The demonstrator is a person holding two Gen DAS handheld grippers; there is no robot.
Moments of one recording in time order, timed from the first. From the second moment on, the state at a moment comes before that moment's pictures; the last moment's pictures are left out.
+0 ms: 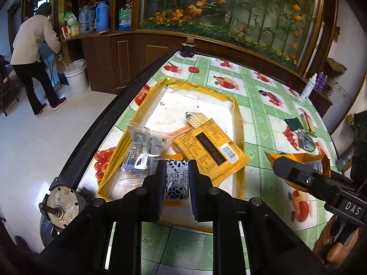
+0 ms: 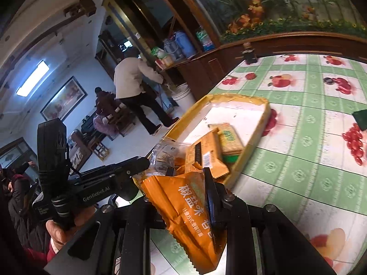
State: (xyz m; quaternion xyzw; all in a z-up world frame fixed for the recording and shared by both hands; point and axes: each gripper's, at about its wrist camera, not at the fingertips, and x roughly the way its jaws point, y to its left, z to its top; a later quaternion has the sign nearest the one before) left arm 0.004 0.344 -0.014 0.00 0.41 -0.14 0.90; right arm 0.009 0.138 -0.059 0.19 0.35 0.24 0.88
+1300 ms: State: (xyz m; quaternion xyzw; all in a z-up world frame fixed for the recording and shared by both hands) left arm 0.032 0.339 -0.004 0.02 0.38 -0.06 0.92; right arm 0.084 0.100 -0.052 0.30 0.29 0.21 0.89
